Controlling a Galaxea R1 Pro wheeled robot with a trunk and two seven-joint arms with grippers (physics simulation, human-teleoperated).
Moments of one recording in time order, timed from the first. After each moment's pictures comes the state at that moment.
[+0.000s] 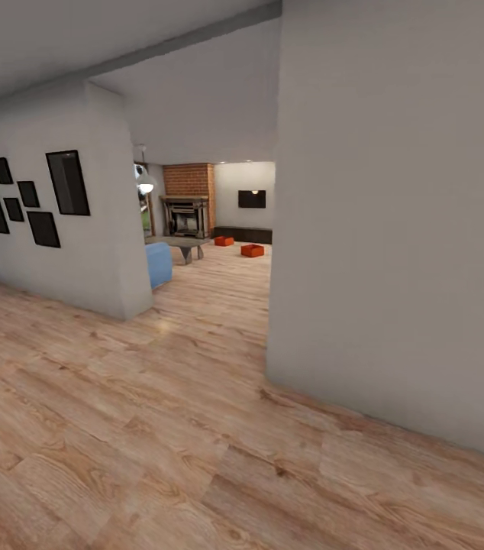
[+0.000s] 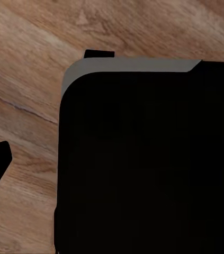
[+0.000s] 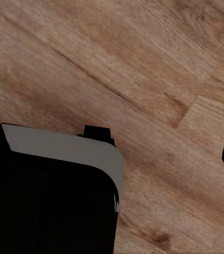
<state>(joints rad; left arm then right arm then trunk) 0.00 0.00 0.01 -0.04 0.06 -0.06 0.01 -0.10 -0.02 0.42 0.03 -0.26 -0.23 -0.04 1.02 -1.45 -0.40</state>
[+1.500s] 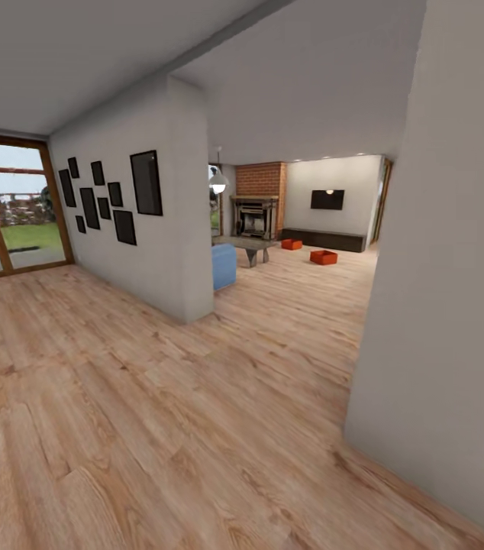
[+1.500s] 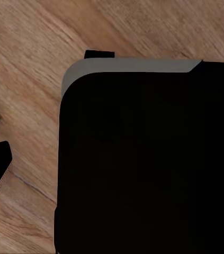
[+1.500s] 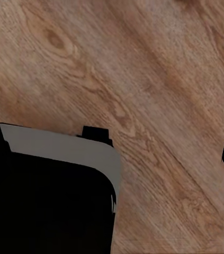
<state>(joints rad) 0.00 0.00 0.01 -0.04 0.06 -0.06 0.01 -0.10 -0.03 0.43 0.03 -0.26 -0.24 -0.04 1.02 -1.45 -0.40</state>
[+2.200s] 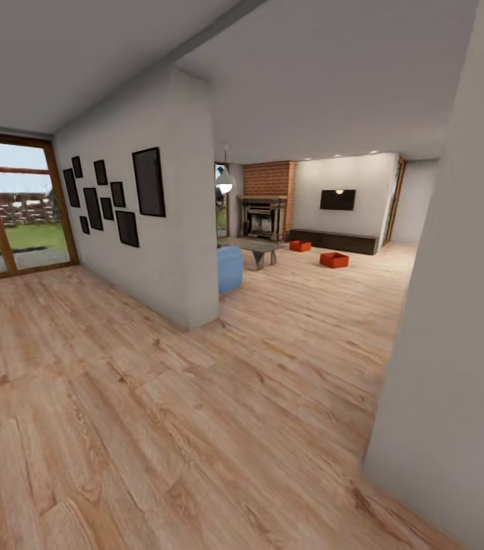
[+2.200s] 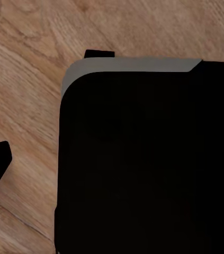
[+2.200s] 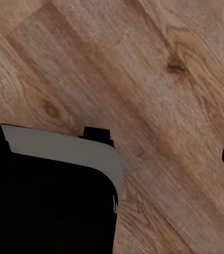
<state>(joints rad) 0.00 0.00 0.01 -0.04 0.06 -0.06 0.01 -0.10 -0.03 0.43 0.03 -0.26 -0.24 -0.04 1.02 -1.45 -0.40</state>
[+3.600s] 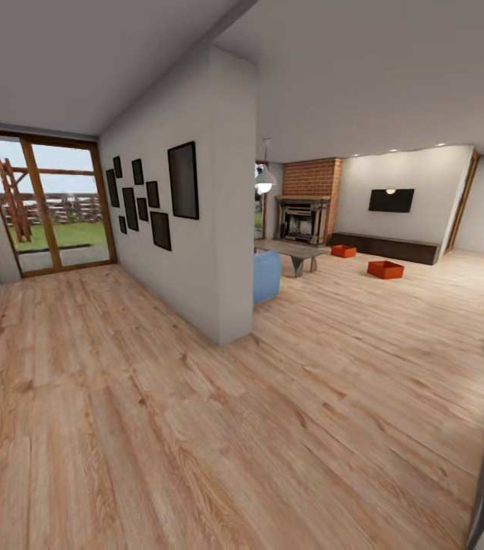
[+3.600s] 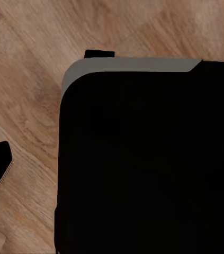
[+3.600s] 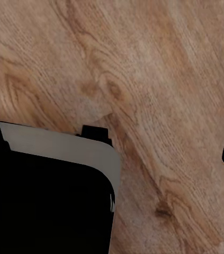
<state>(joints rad) 0.00 0.00 0.01 -0.04 0.06 -0.06 0.01 -0.10 -0.03 0.43 0.03 -0.26 -0.23 -0.03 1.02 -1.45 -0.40</state>
